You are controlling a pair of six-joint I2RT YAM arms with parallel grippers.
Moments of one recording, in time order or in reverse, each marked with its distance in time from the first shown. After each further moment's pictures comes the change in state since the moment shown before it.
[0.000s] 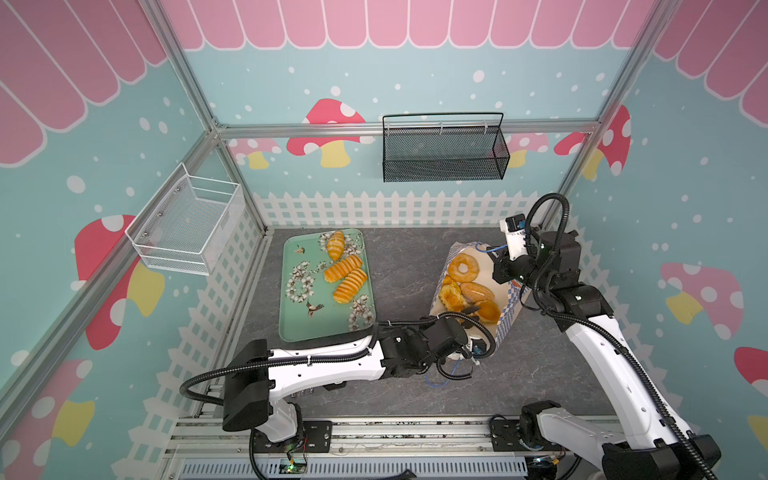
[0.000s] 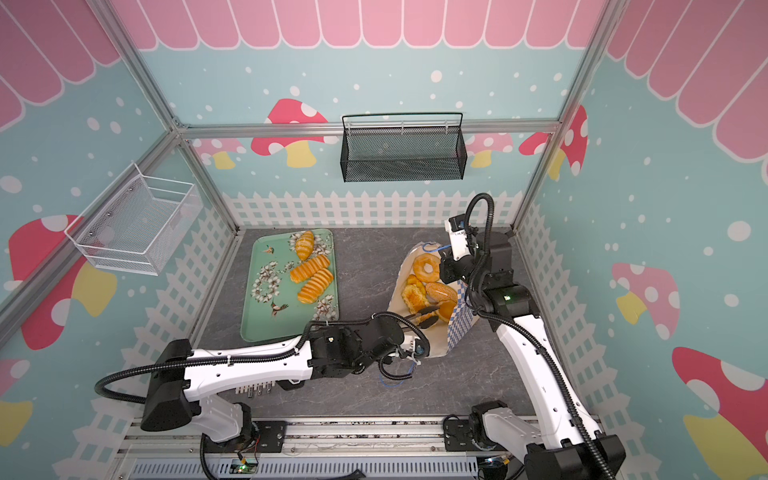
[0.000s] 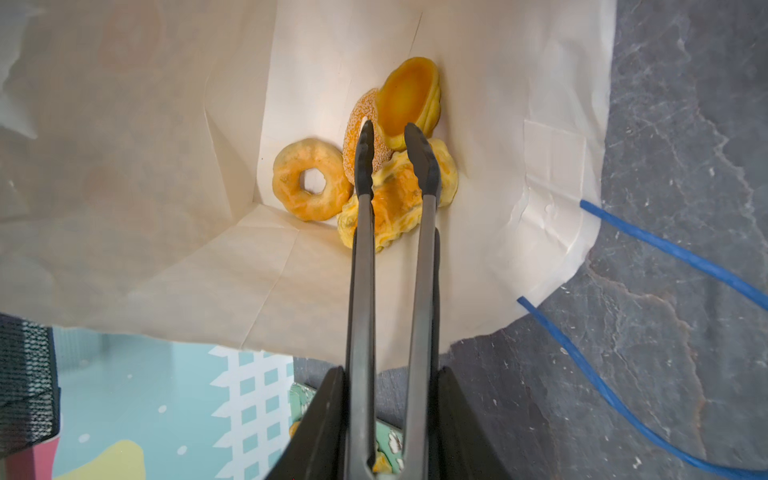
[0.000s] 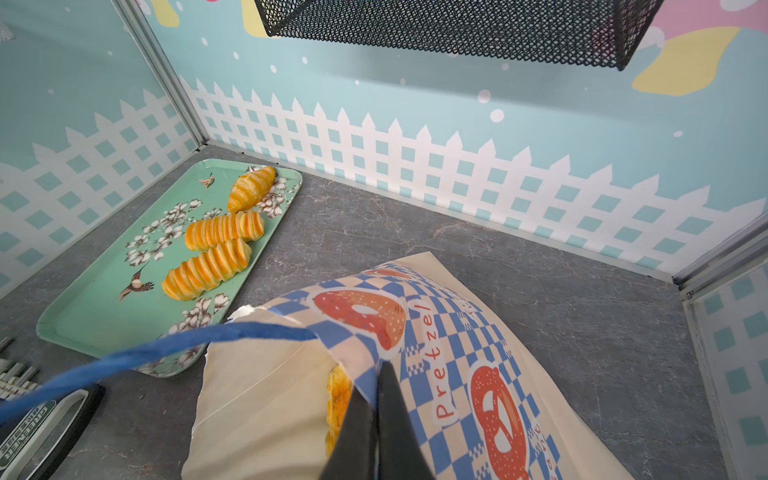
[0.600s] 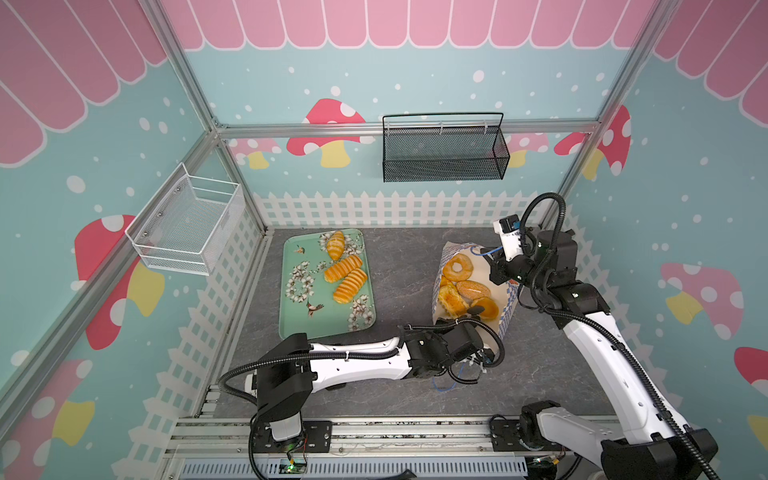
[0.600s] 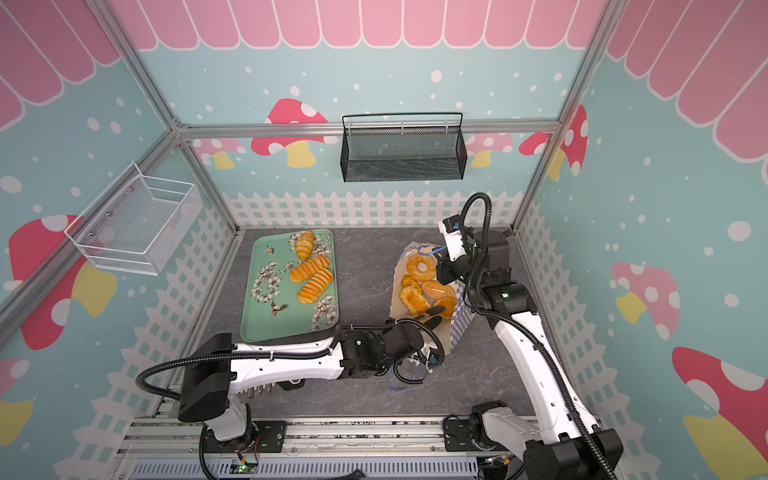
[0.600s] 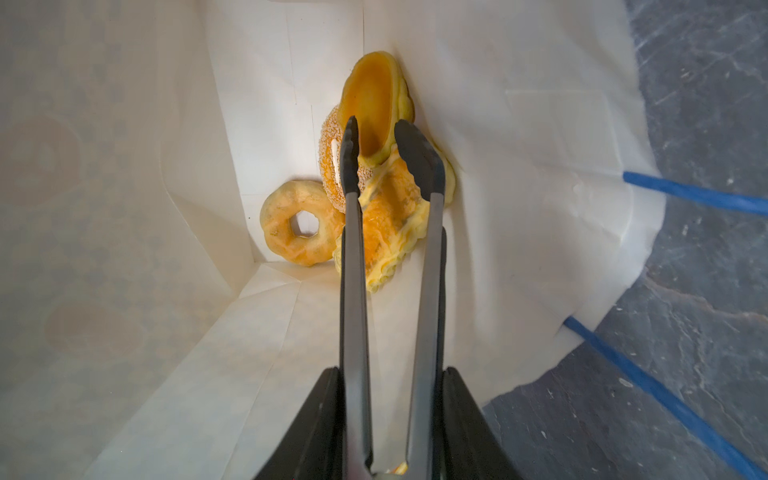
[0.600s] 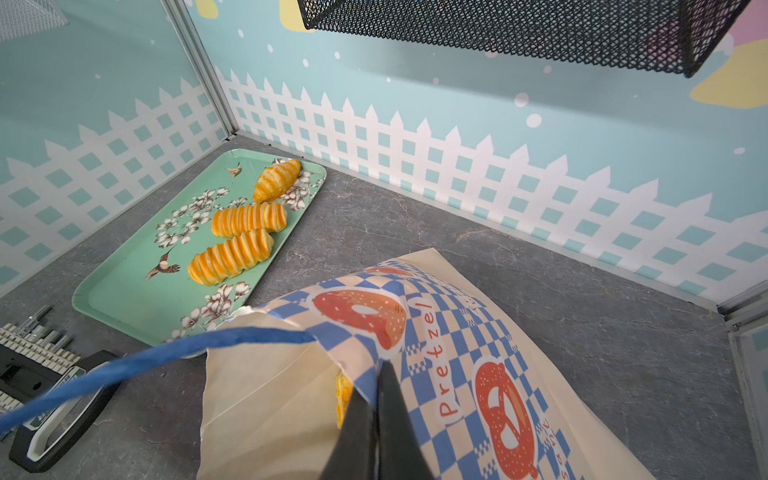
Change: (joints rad) left arm -0.006 0.164 0.047 0.080 -0.071 0.174; right arm 0.000 0.021 0.000 0.008 -0.075 -0.036
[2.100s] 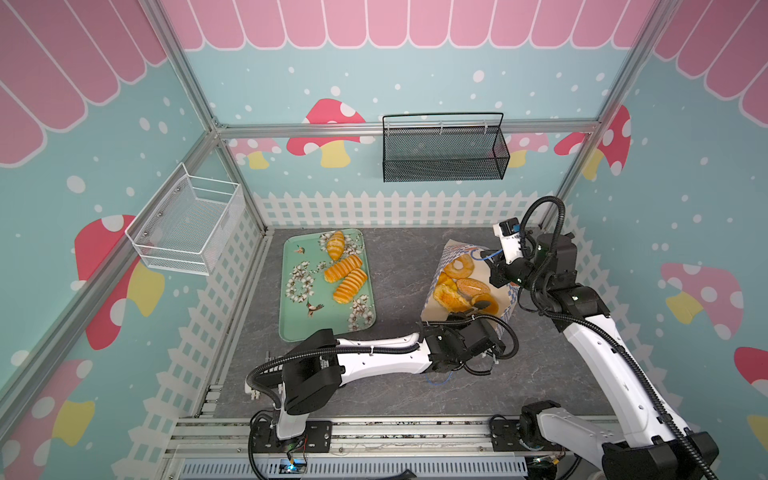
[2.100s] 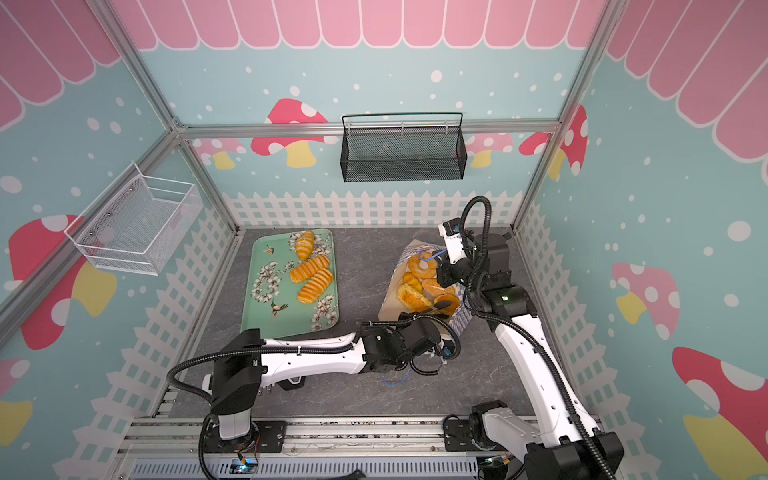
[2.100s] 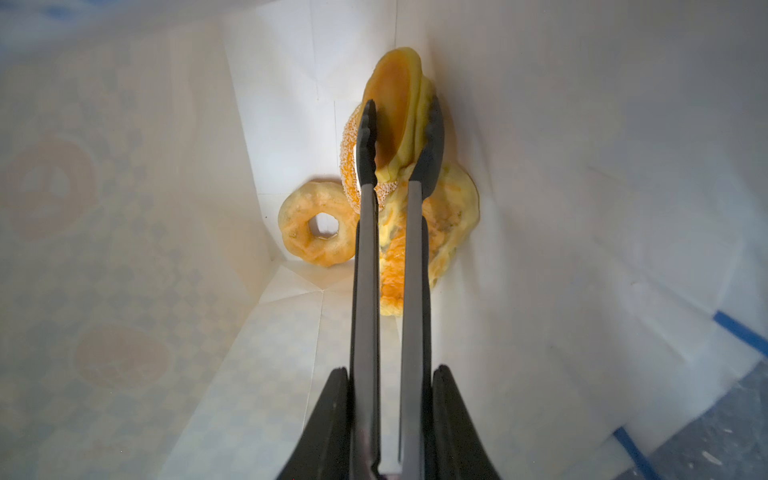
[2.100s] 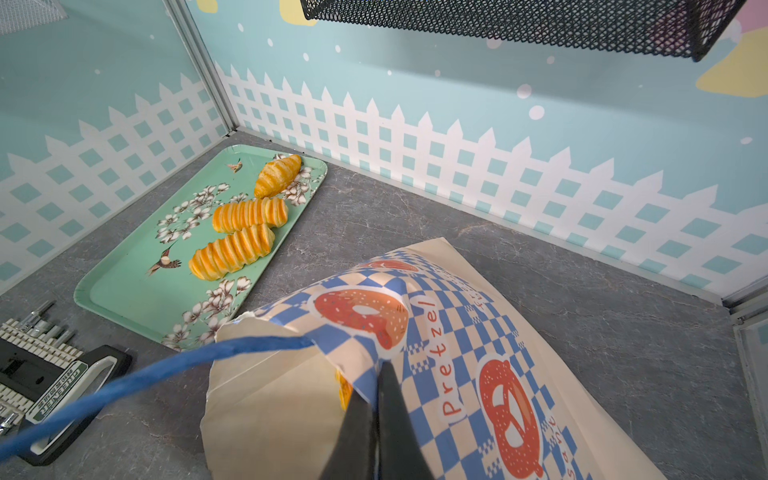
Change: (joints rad) left arm 0.009 0.152 0.162 0.003 -0.082 0.008; right arm 0.000 -0.018 -0.028 0.004 0.000 0.008
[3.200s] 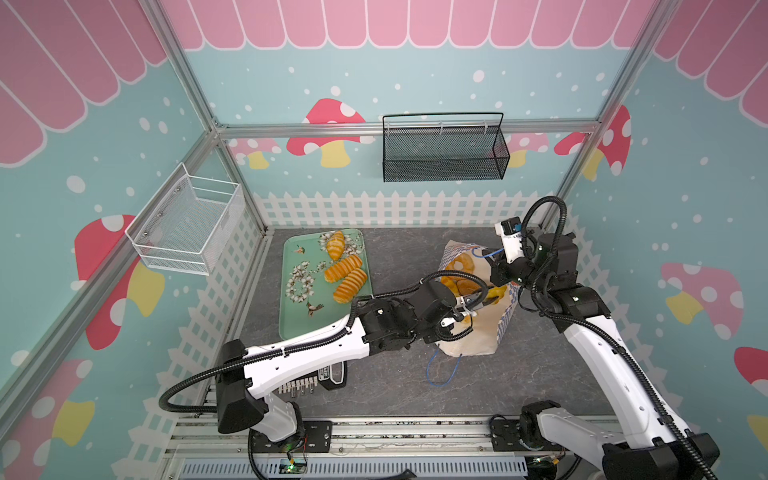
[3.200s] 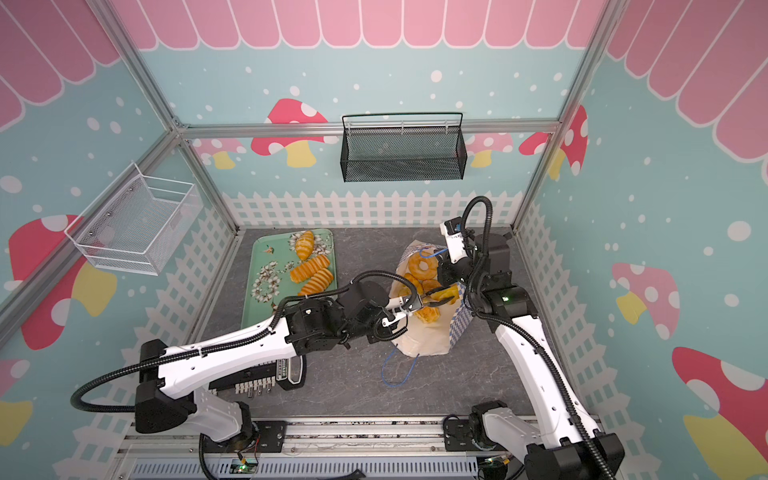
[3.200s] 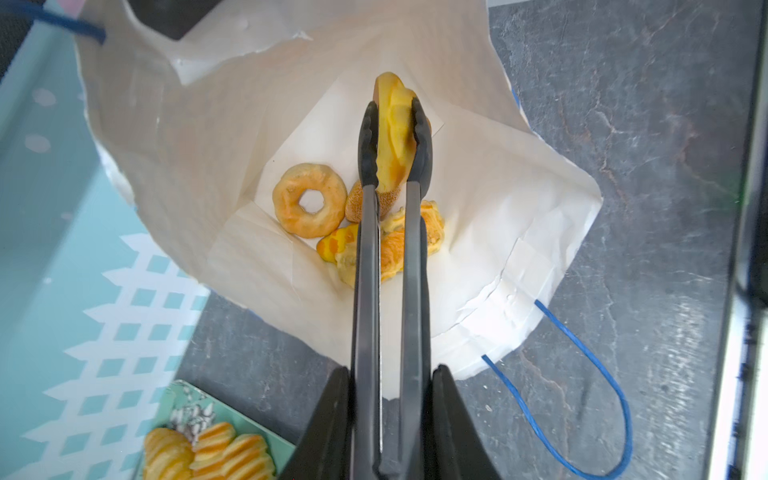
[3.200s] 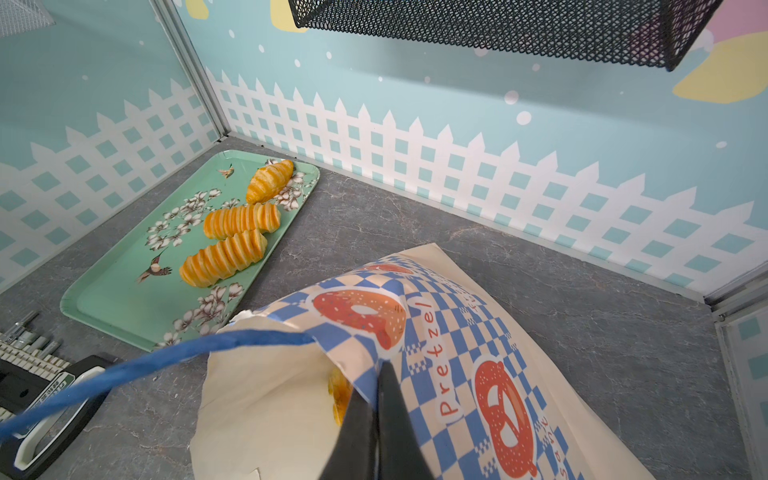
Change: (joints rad) left arm 0.128 -0.394 -0.025 -0.254 0.433 -0.650; right arm 0.000 -0.005 -0.001 0.012 0.027 0.008
